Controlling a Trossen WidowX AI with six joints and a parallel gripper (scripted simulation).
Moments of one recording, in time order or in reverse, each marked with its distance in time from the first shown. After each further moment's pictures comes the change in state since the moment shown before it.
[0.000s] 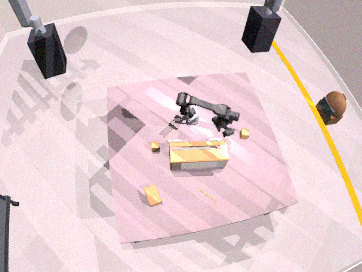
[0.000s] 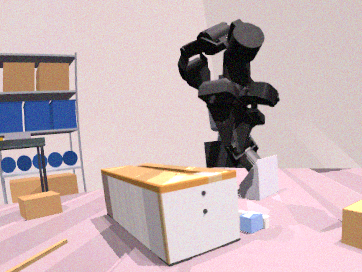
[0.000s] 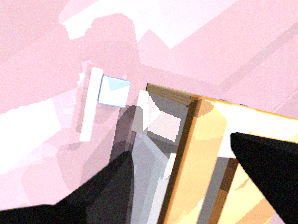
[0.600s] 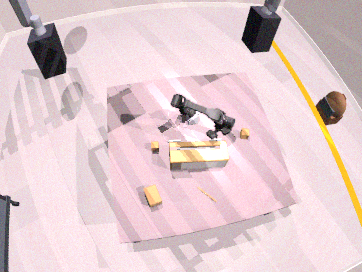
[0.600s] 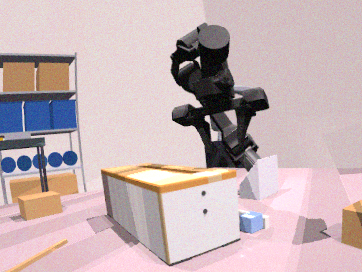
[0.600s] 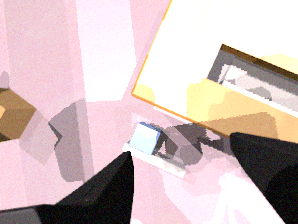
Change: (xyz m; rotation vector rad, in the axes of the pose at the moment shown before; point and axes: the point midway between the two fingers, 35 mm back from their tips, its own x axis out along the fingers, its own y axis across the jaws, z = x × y) arm 0.003 -0.005 -0.023 1.433 -0.077 0.164
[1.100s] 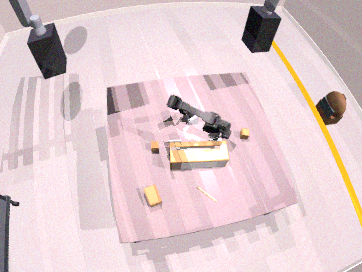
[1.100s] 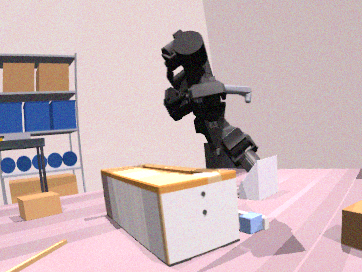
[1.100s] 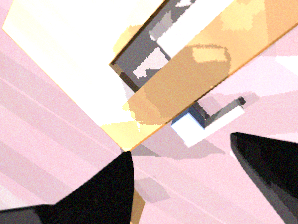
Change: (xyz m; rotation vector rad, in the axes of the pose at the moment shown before) arm -0.002 -0.019 0.001 1.184 0.081 0.104
